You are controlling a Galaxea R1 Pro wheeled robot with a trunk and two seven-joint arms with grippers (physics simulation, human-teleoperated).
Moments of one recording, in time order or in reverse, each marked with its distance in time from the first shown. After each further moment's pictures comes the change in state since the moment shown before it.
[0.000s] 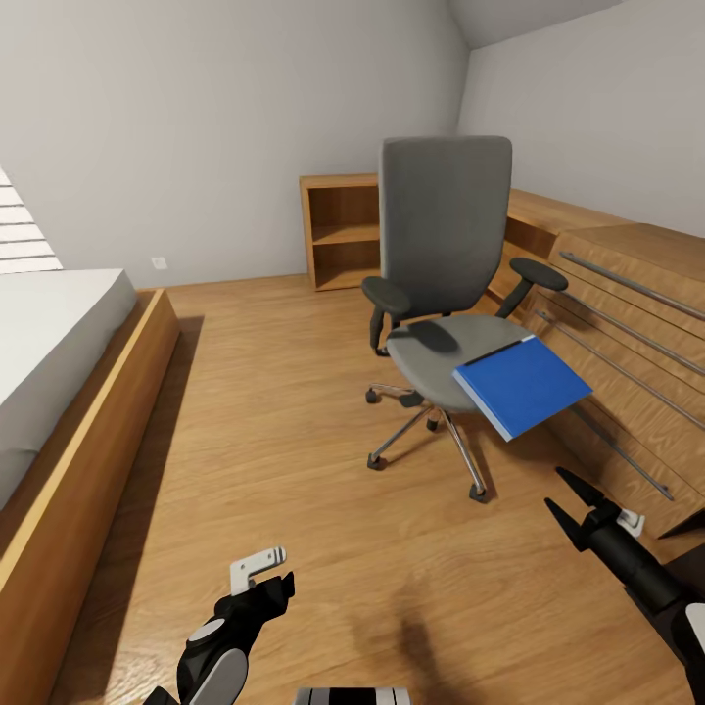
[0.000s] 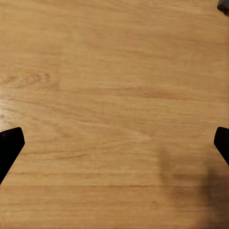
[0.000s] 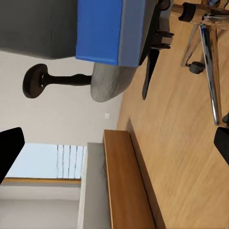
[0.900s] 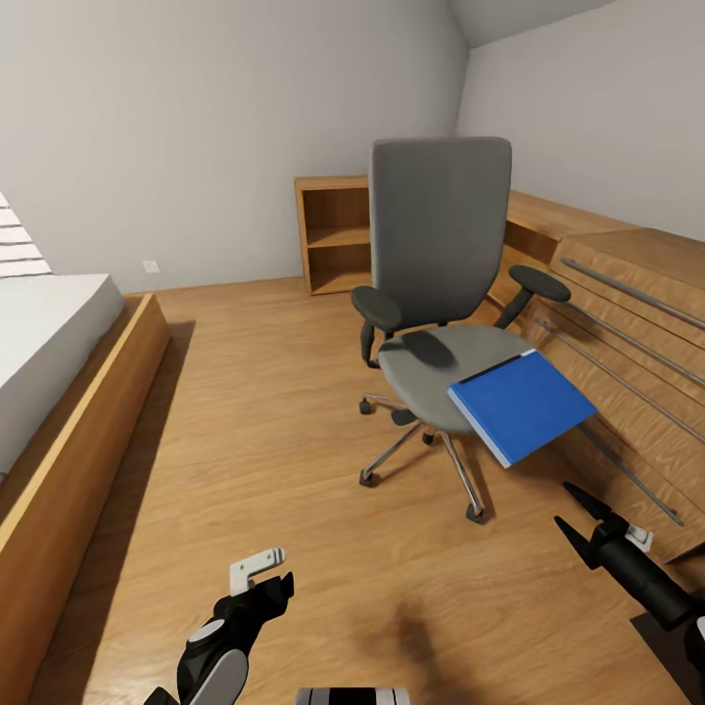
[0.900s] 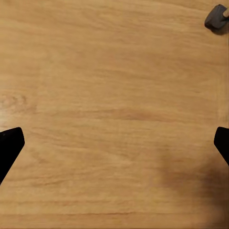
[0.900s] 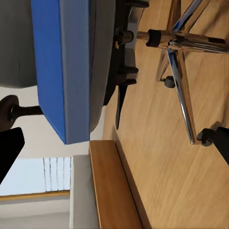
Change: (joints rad) left arm 0.000 0.000 0.000 0.006 -0.001 -0.009 0.000; right arm -0.003 -0.046 -0.006 0.119 -0.002 0.000 -0.006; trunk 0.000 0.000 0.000
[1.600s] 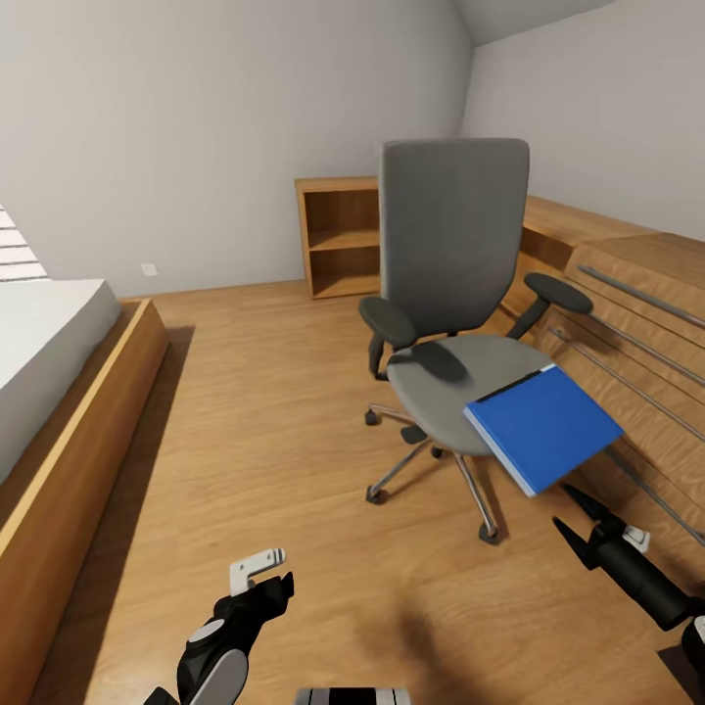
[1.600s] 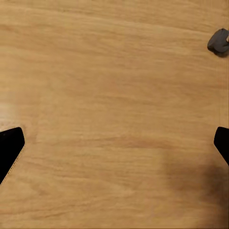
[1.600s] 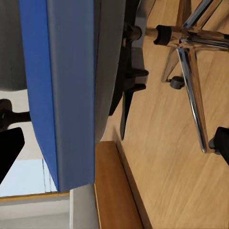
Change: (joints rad) left arm 0.000 0.000 0.000 0.000 0.000 -0.001 0.000; right arm -0.001 0.000 0.008 0.004 0.003 0.002 0.002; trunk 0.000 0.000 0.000
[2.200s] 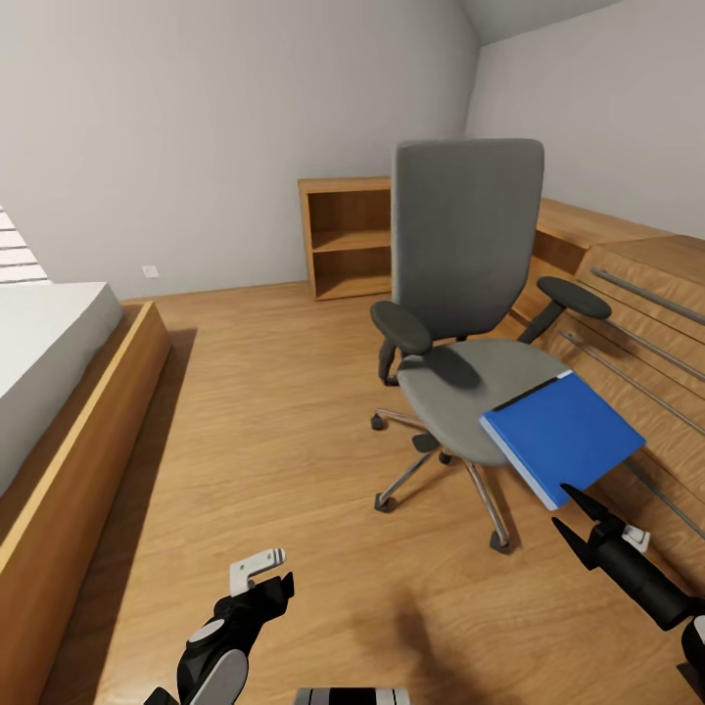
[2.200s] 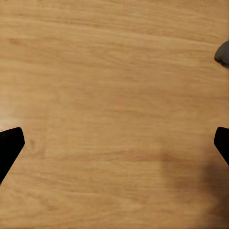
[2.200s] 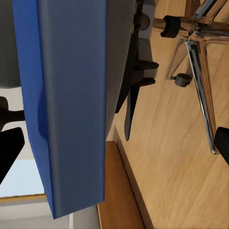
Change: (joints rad) left arm 0.000 0.000 0.000 0.001 0.001 0.001 -0.001; right arm 0.000 0.000 0.001 -0.001 0.001 0.002 0.000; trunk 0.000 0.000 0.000
